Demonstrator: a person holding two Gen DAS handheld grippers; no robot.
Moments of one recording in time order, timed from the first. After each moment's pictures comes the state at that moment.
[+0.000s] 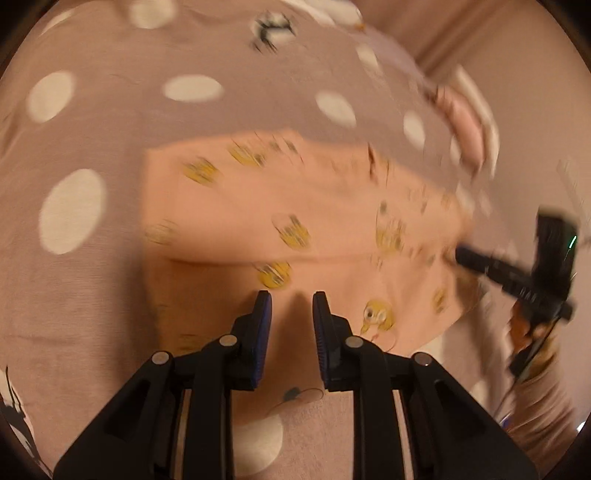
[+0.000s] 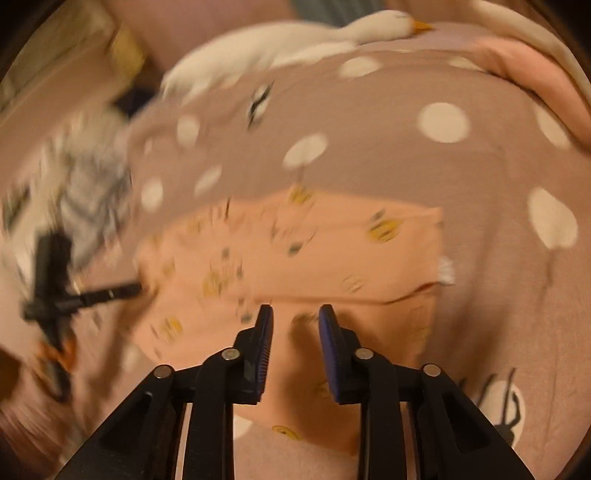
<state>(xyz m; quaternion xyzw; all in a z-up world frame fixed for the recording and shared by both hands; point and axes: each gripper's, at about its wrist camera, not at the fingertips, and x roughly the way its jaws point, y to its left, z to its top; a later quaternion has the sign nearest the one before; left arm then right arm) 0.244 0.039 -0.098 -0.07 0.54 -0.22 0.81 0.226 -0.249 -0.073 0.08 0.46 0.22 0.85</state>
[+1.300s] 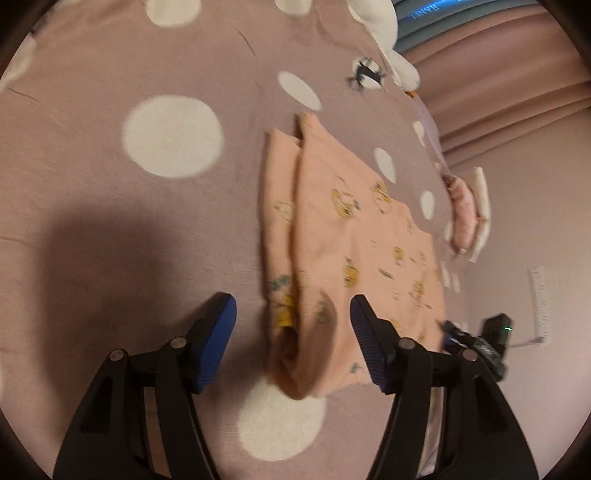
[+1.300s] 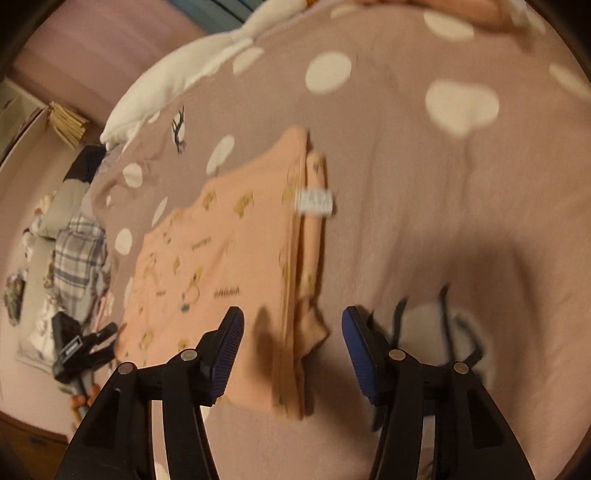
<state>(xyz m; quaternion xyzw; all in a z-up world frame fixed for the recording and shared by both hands) 0.248 0.152 -0.123 -0.31 0.52 -0.20 0.77 0.223 -0.323 -0.110 0.26 0.49 0.15 0.81</state>
